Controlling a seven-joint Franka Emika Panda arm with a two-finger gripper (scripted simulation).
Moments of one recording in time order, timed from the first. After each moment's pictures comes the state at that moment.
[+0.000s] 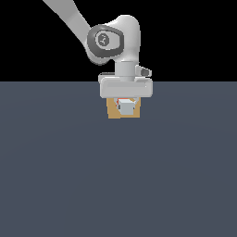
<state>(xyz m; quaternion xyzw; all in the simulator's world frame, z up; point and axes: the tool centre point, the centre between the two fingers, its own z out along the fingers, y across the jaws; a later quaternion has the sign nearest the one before) 0.029 0.164 0.095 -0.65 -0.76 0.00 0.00</state>
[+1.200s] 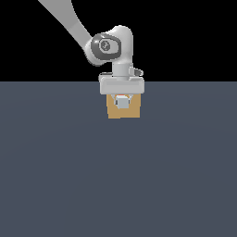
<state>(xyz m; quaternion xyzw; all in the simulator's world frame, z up) 0.017 0.251 0.098 -0.65 -0.76 0.00 0.00</state>
